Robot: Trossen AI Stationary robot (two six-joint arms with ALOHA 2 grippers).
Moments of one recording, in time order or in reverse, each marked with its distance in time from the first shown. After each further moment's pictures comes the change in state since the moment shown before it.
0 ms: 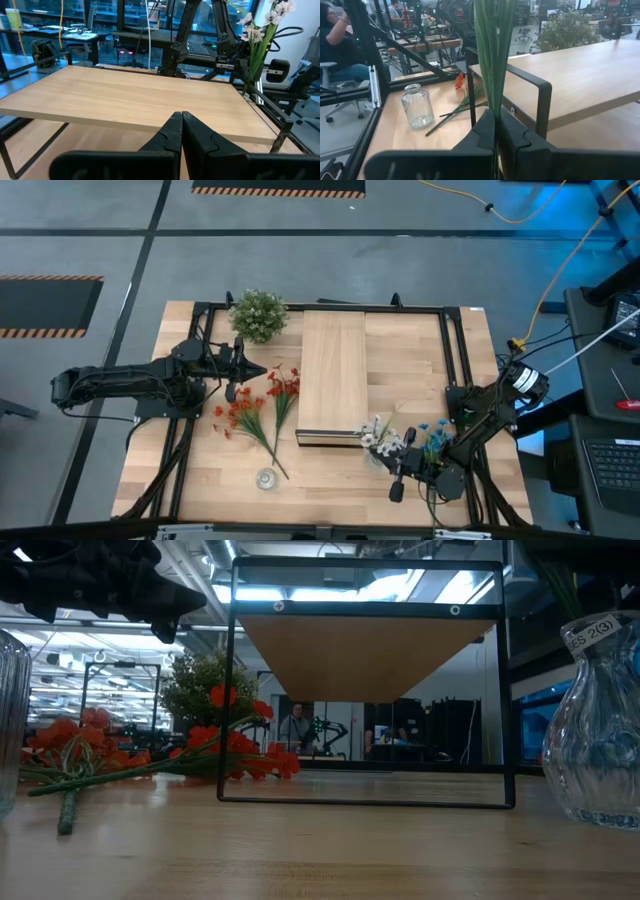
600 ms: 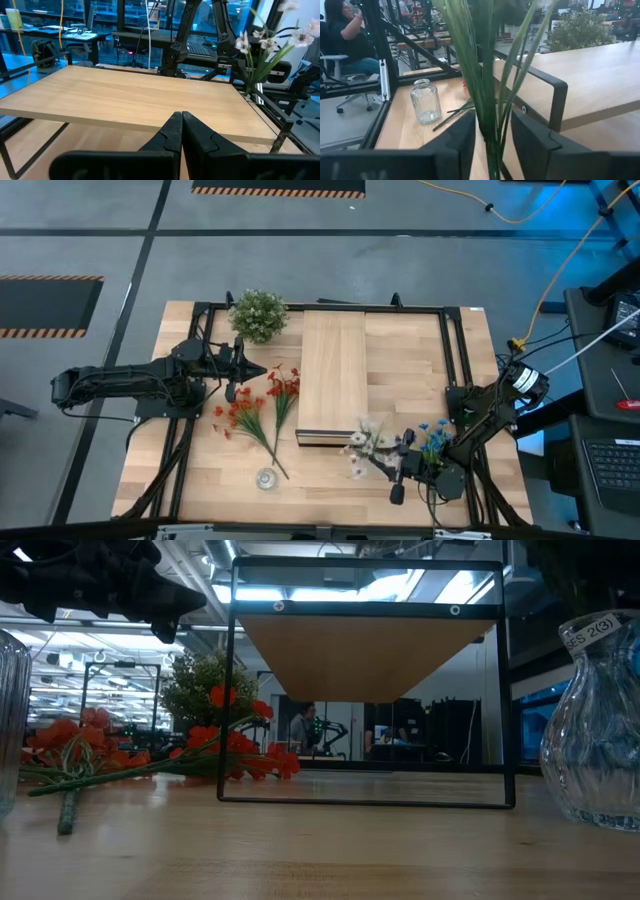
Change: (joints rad) left arm 0.000 0.000 0.000 0.000 0.000 0.000; right arm 0.000 0.000 0.000 0.003 -0.052 -0.031
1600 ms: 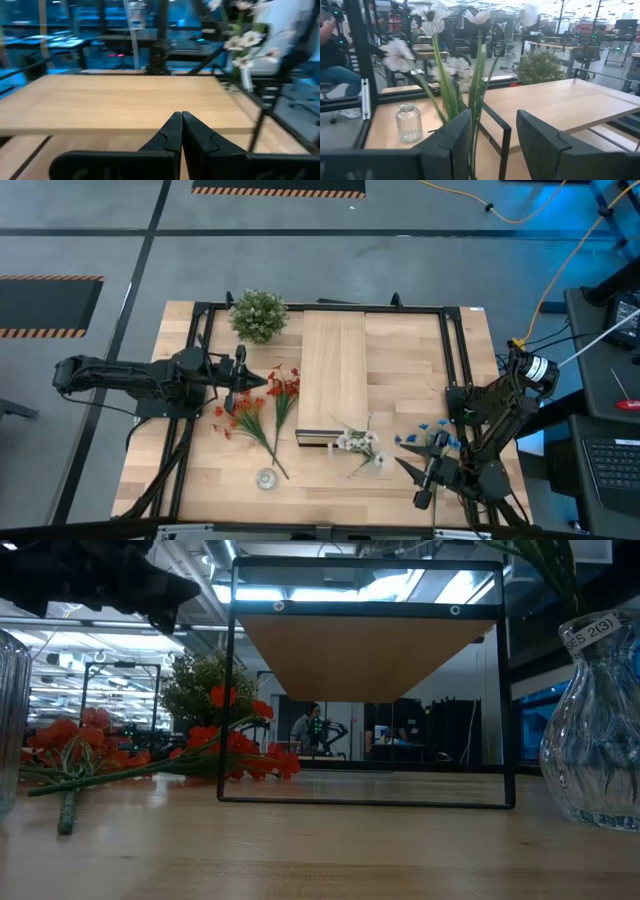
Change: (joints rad) left arm -0.198 0.012 0.000 0.005 -0.144 0.080; right arm 0.191 -0.130 0.043 0.192 0.333 -0.442
